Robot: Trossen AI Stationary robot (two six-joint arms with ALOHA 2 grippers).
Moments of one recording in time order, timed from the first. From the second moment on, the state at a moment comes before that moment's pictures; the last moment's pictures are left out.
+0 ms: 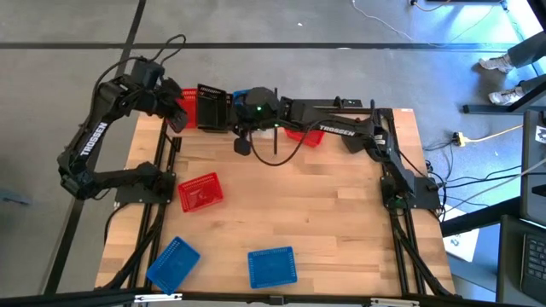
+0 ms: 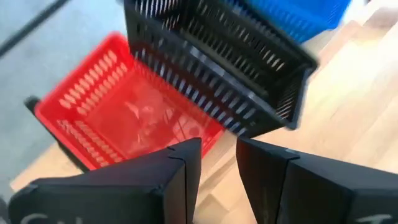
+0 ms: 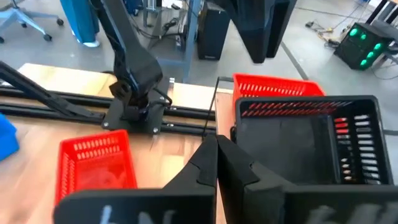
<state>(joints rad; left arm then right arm) 1.00 1.02 1.38 -1.27 0.10 0.16 -0.21 2.21 2.23 -0.39 -0.16 -0.22</state>
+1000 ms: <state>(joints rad) 1.00 1.03 1.22 -1.01 0.09 0.17 -0.23 2.25 2.23 -0.33 -0.14 -0.24</state>
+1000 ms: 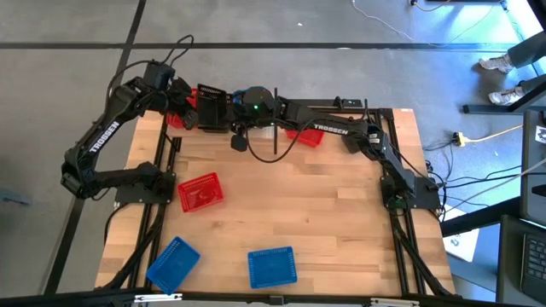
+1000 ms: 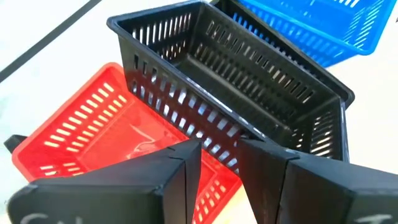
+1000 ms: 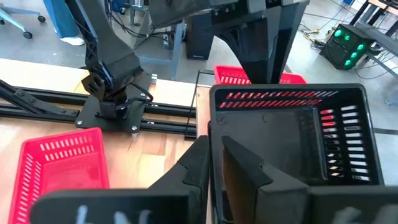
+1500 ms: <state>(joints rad) 1.00 1.03 1.22 -0.97 0.09 0.21 -0.23 2.25 2.23 -0.33 -0.14 -0.24</state>
